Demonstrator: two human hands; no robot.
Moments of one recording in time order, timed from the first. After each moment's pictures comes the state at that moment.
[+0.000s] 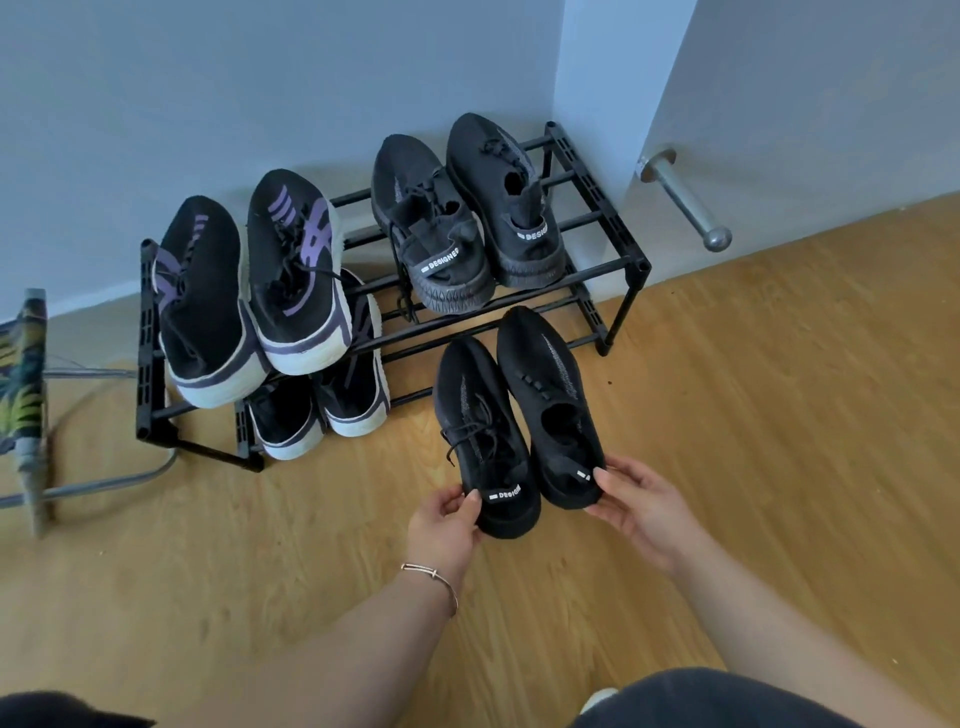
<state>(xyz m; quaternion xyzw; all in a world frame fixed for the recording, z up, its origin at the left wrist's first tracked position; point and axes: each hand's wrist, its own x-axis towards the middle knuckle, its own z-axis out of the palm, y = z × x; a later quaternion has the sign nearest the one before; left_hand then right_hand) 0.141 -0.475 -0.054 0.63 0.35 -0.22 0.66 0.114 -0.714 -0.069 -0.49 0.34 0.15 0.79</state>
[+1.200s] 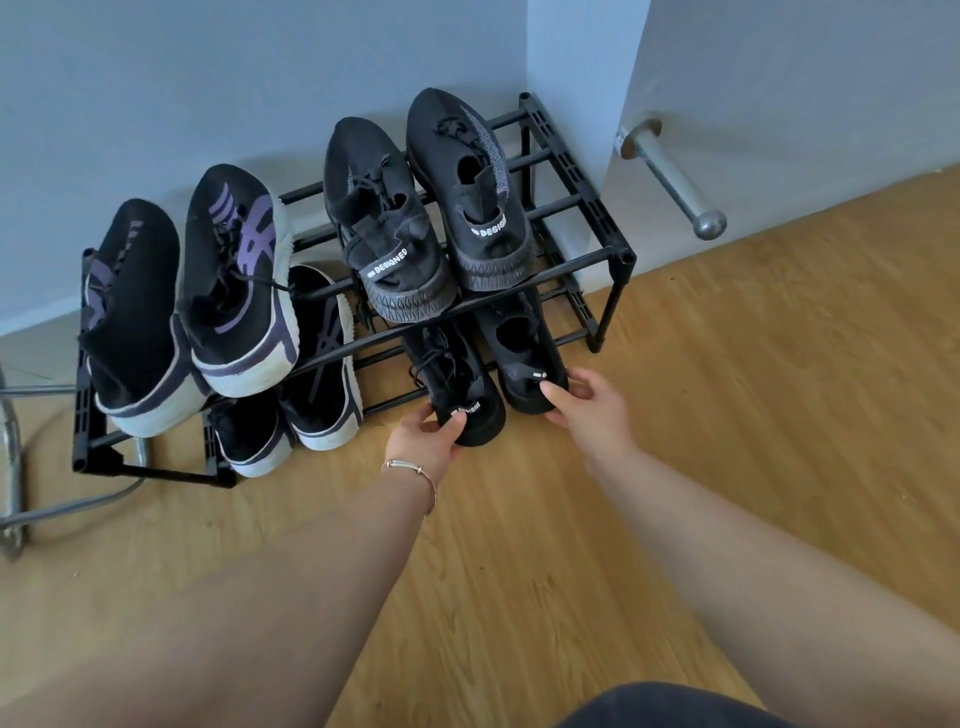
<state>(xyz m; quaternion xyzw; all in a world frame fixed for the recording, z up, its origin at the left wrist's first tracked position) 0.257 -0.499 -0.086 0.72 0.30 -0.21 0.59 0.236 -0.704 -0.092 -0.60 0.36 0.04 0.71</state>
